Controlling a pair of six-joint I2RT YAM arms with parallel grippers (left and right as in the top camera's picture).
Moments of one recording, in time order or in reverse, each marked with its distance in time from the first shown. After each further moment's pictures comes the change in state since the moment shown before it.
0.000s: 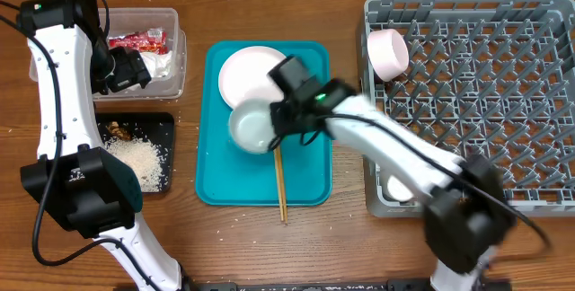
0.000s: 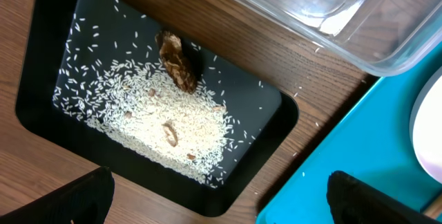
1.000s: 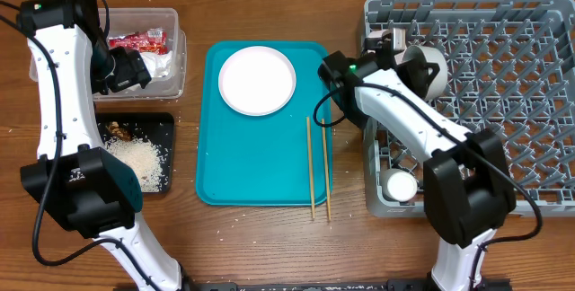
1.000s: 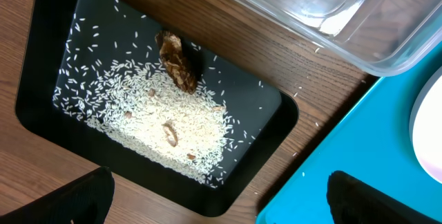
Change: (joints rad) left arm 0.000 0.000 0.000 0.000 0.000 0.000; right arm -0.187 0.139 0.018 -0.501 1.460 0.103
